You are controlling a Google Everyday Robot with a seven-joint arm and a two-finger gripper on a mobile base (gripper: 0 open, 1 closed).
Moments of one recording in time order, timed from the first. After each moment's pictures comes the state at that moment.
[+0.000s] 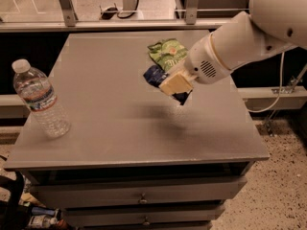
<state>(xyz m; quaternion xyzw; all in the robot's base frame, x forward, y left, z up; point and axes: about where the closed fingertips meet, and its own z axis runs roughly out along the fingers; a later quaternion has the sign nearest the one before) 0.515 -0.051 0.916 -0.49 0.79 0.20 0.31</state>
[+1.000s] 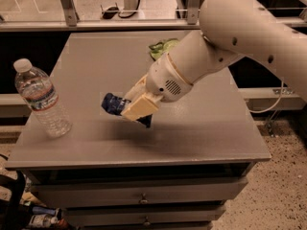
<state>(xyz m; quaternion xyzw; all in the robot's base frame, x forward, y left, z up) 0.461 0.036 0.888 -0.61 0.69 0.31 0.24</state>
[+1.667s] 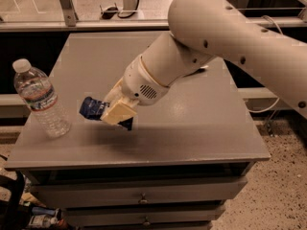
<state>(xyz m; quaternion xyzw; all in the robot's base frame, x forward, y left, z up) 0.448 0.084 0.888 -0.64 0.66 0.29 0.24</state>
